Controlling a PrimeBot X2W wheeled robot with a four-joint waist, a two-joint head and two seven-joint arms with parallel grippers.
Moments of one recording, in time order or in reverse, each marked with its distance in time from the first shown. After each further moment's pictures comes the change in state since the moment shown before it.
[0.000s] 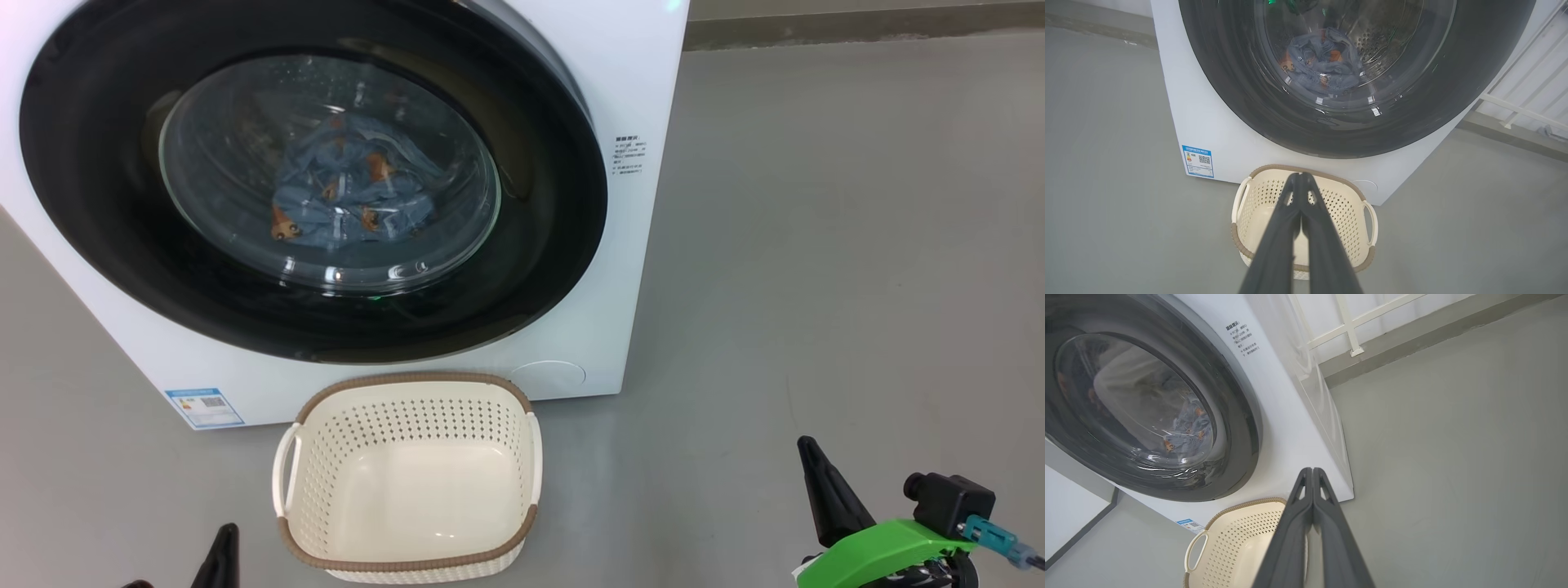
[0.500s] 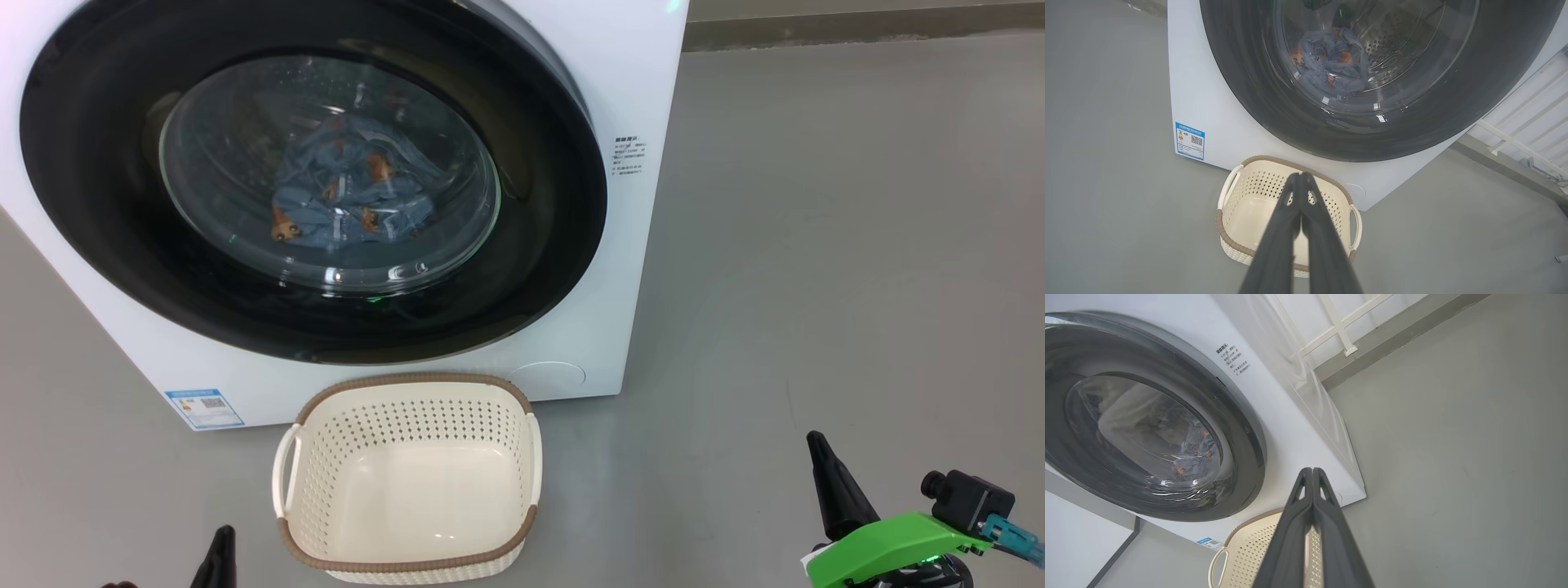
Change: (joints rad) left arm -0.005 -0.015 0.019 0.002 -0.139 0.000 0.042; right arm 0.000 0.012 -0.026 -0.019 0.134 0.000 0.041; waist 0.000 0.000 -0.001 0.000
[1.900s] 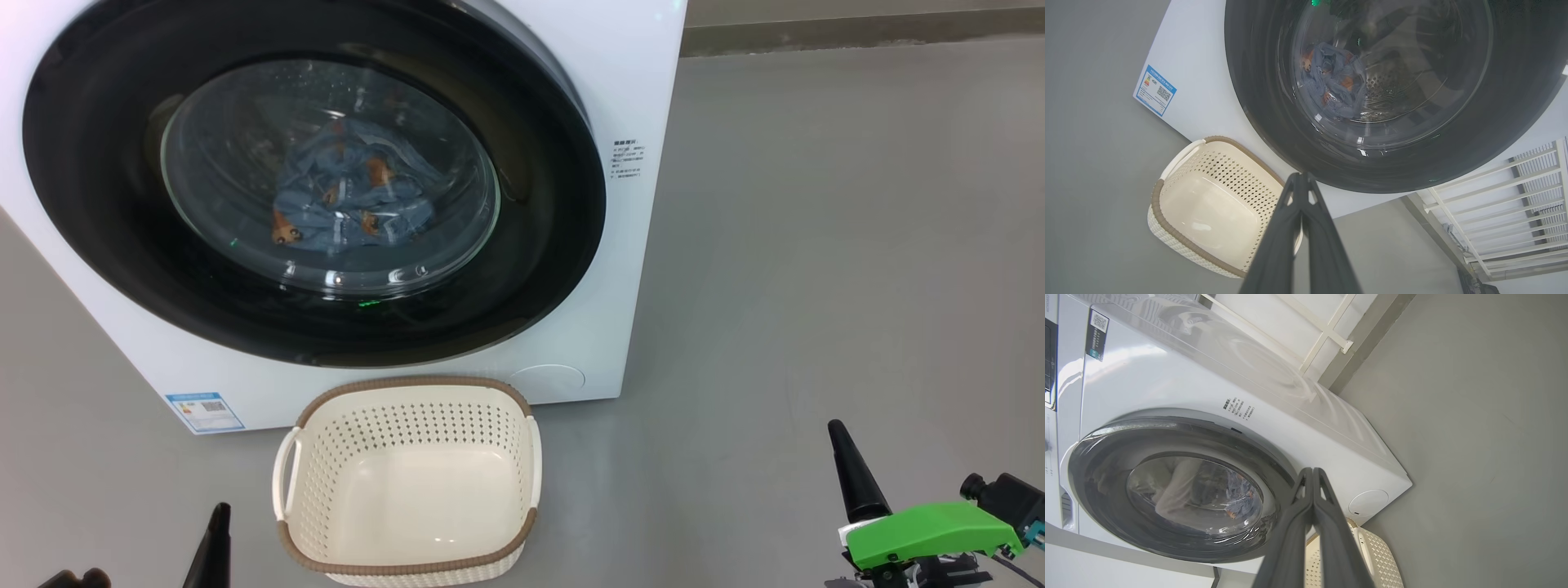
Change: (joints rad) left arm -0.056 -0.039 0.053 0.006 -0.379 0.001 0.117; right arm 0.002 0.020 -0.064 -0.054 0.365 0.000 0.117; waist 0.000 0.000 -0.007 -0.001
